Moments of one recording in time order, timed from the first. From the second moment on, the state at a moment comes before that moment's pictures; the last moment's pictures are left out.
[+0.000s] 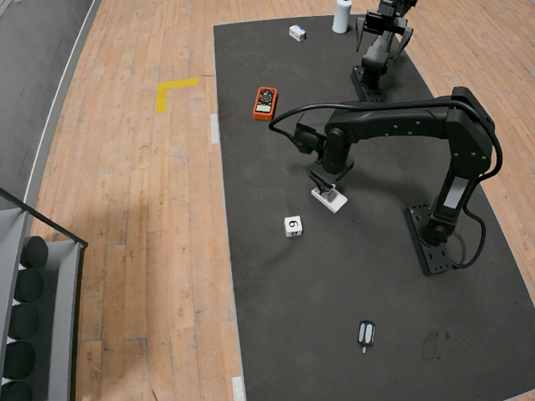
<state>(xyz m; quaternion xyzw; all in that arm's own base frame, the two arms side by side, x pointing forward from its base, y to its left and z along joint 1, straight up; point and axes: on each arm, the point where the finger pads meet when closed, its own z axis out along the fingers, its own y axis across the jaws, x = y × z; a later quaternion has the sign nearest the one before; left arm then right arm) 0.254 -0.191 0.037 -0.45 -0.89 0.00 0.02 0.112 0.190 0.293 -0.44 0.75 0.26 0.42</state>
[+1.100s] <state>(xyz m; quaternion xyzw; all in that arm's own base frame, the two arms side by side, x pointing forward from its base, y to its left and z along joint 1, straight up) 0.259 -0.194 0.003 -0.45 -0.89 0.00 0.01 0.112 0.190 0.291 -0.44 0.76 0.26 0.41</state>
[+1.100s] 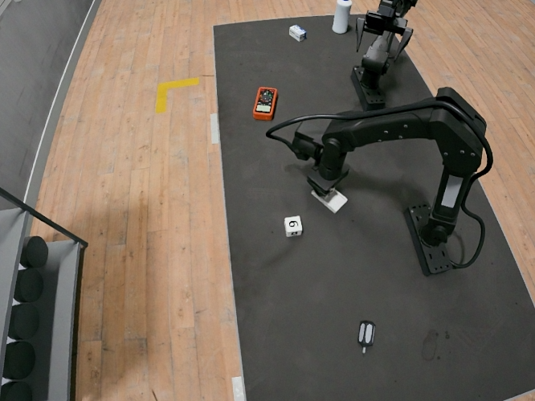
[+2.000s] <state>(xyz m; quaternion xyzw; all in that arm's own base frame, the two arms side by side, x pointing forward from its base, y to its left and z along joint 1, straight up) 0.257 -0.192 0.004 -0.45 -0.89 0.00 0.01 0.112 0.190 0.291 -0.44 0.76 0.26 0.41</state>
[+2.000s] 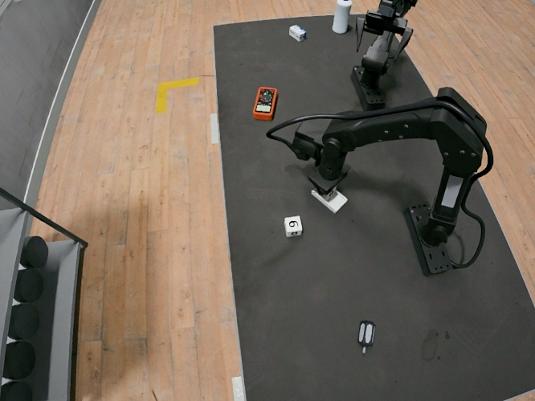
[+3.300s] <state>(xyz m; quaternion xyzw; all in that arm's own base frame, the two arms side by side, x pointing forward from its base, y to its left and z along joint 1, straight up) 0.339 -0.305 -0.006 -0.45 -0.89 -0.01 0.02 0.112 0.190 0.291 -0.44 0.76 0.26 0.41</state>
